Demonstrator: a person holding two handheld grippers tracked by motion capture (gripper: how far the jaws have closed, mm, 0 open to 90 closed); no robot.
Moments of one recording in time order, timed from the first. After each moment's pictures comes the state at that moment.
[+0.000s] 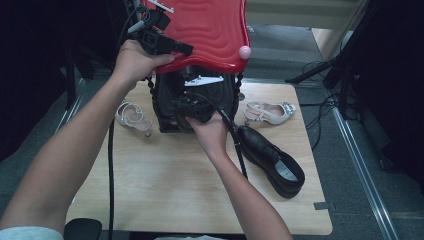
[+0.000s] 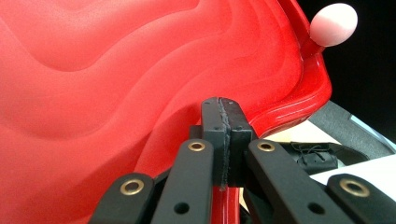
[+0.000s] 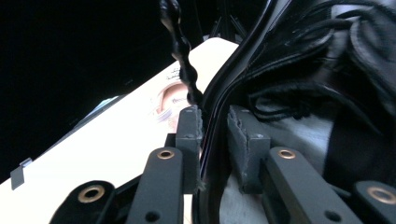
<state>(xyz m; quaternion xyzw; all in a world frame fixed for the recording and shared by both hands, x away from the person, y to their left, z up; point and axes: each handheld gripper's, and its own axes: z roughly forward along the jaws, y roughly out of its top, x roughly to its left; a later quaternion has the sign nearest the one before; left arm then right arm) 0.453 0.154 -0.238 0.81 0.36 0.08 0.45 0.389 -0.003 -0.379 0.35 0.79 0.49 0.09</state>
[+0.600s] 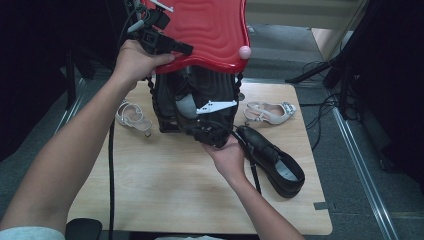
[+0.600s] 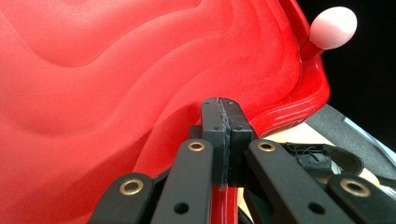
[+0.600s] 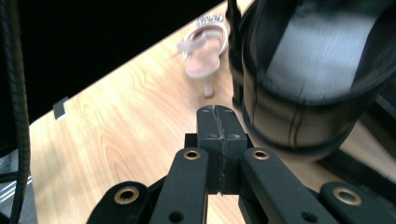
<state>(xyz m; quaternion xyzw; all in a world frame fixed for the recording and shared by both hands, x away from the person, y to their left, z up) 0.454 0.155 -0.238 0.81 0.37 0.07 0.45 0.337 -0.041 -0.401 0.31 0.83 0.47 0.05</state>
